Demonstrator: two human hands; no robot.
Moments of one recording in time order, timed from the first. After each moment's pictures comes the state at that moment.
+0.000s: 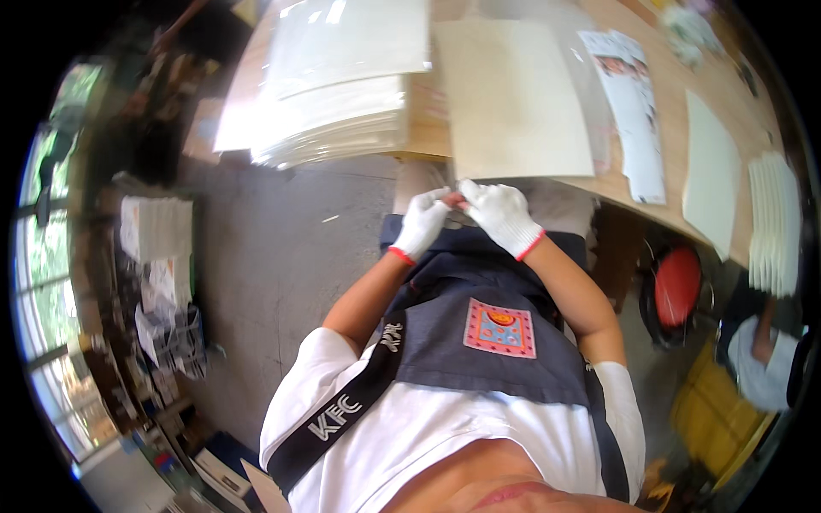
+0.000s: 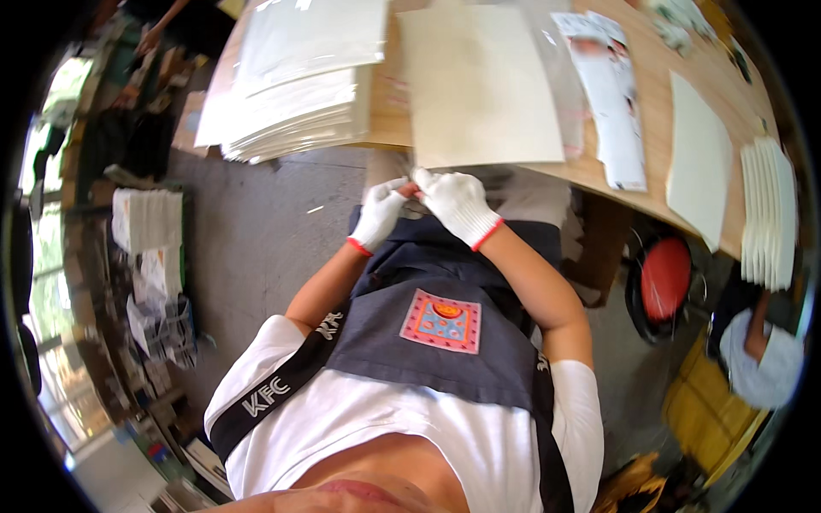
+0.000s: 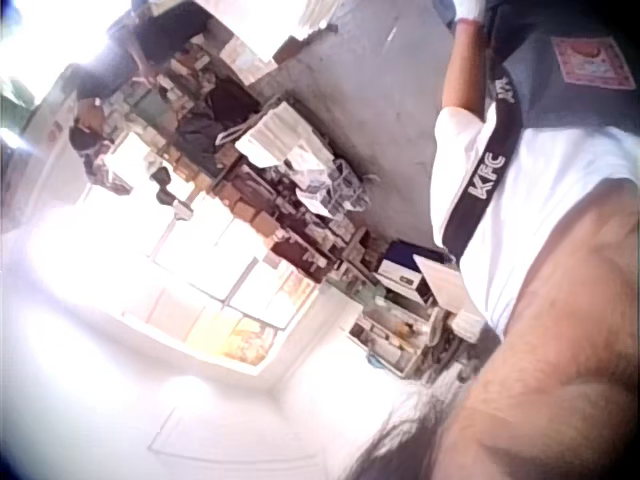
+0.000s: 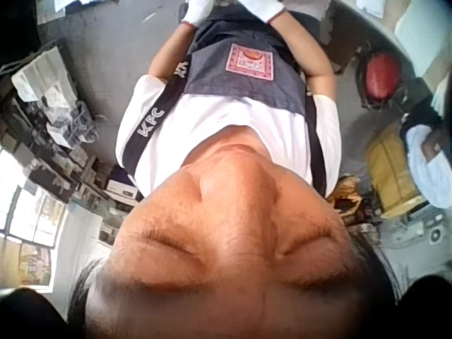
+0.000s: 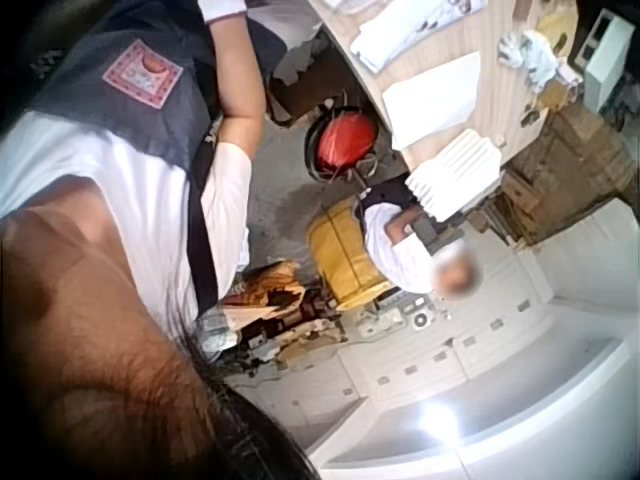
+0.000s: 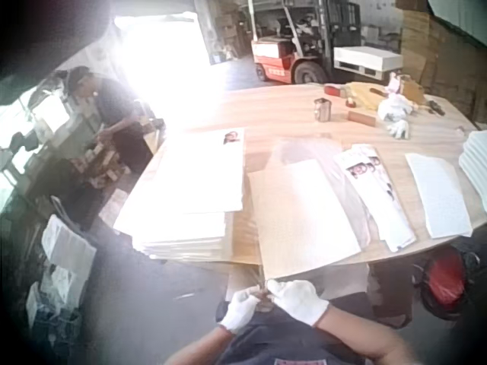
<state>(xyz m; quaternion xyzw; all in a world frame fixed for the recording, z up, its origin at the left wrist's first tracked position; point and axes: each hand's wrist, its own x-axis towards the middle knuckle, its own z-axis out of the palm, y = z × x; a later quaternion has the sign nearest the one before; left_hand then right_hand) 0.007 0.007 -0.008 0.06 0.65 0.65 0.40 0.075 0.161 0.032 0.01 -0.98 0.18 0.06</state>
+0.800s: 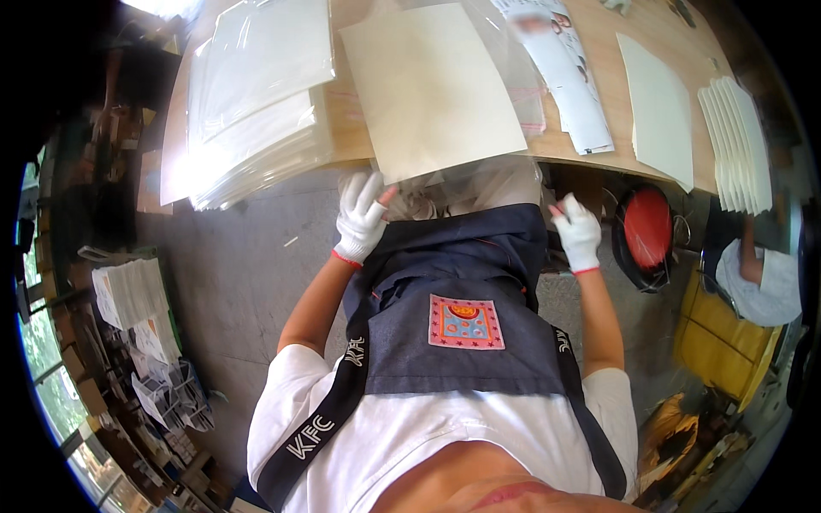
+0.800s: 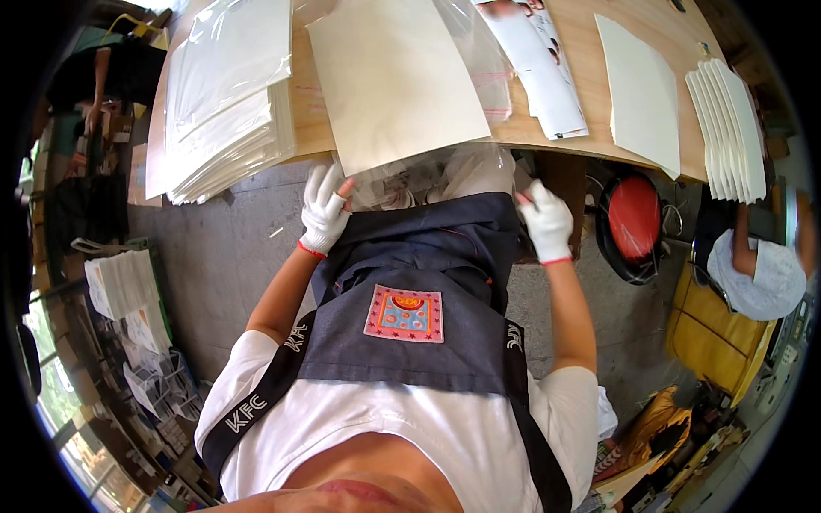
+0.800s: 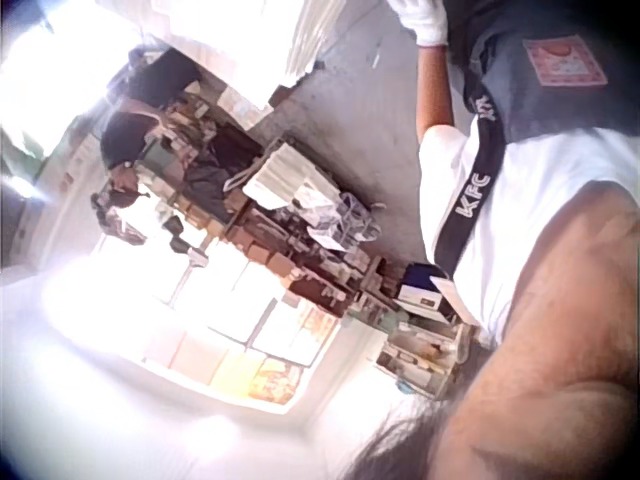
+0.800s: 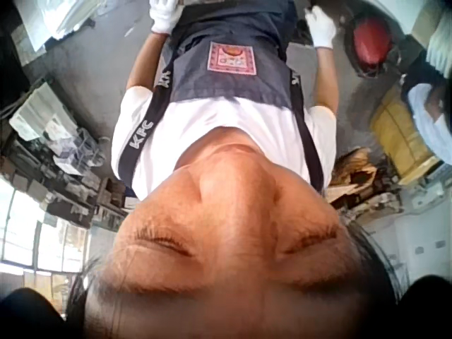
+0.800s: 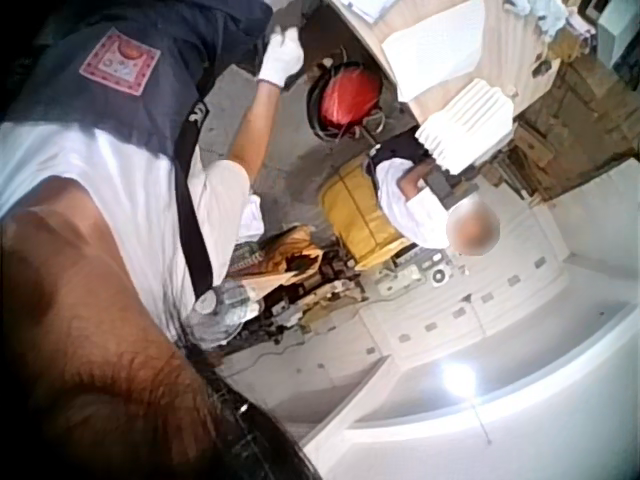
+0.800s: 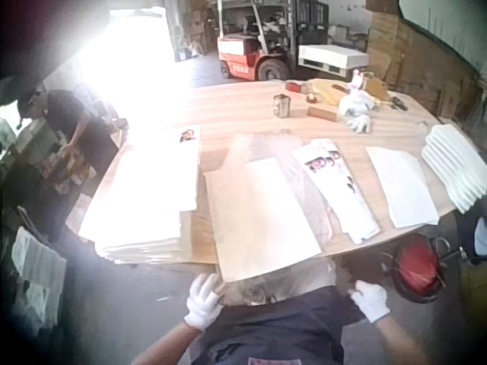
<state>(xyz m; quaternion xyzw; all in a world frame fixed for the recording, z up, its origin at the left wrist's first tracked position) -0.013 -0.003 -0.016 0.56 0.76 0.27 -0.18 0.273 0.284 0.004 -0.35 -0.91 0.18 0.11</state>
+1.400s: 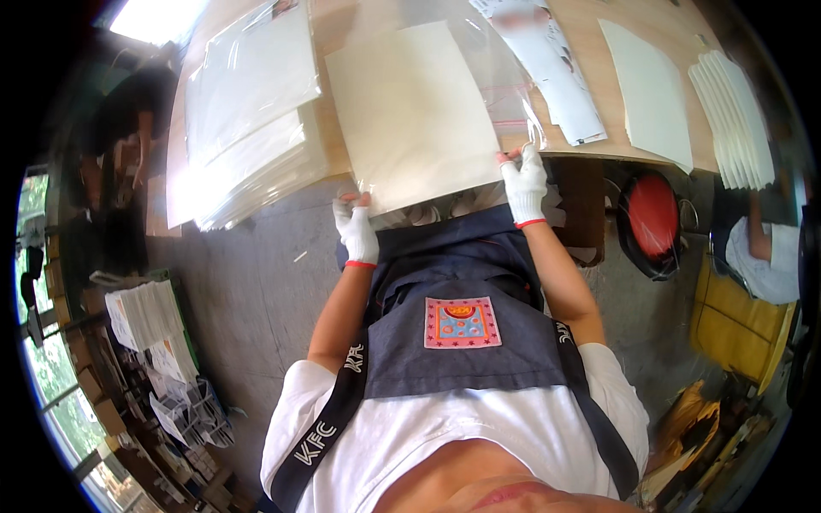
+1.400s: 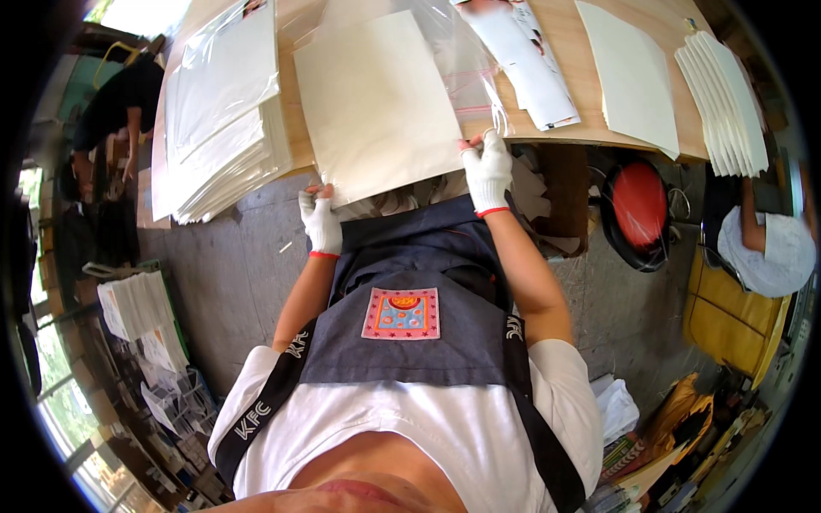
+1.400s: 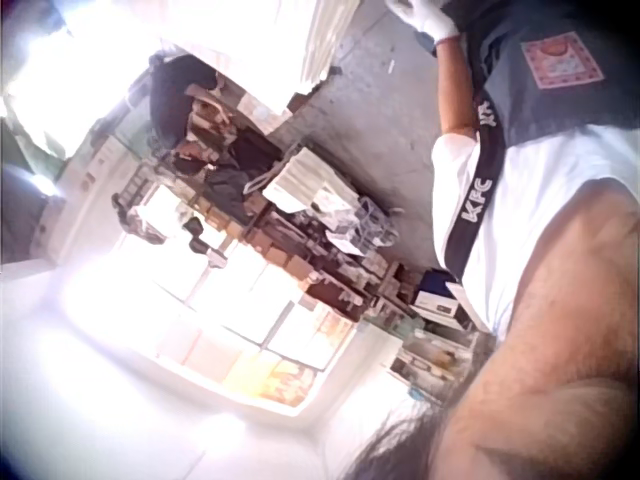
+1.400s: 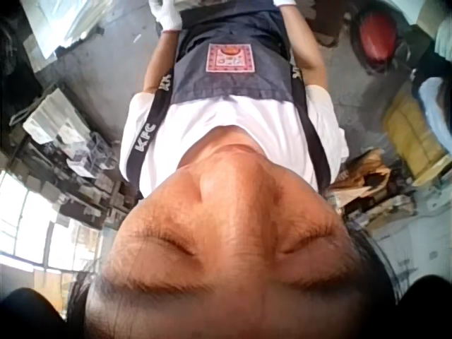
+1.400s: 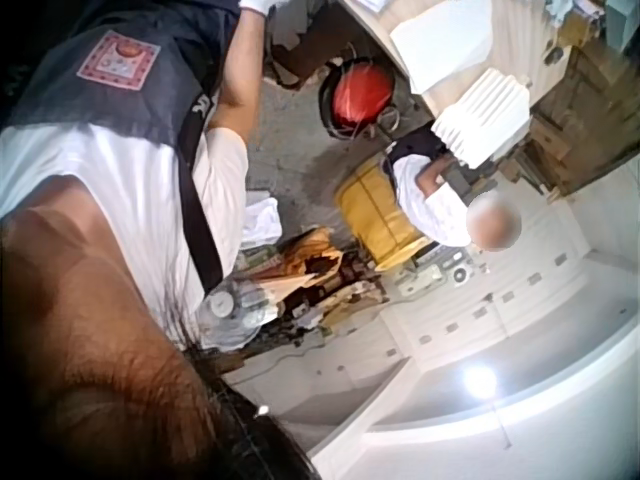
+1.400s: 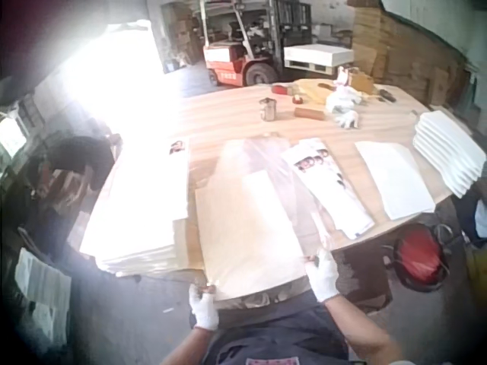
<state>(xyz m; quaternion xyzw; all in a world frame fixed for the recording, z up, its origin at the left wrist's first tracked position) -0.006 0.005 -0.064 0.00 0.68 0.72 0.13 0.153 0.255 -0.016 -0.46 -0.74 0.38 0.31</state>
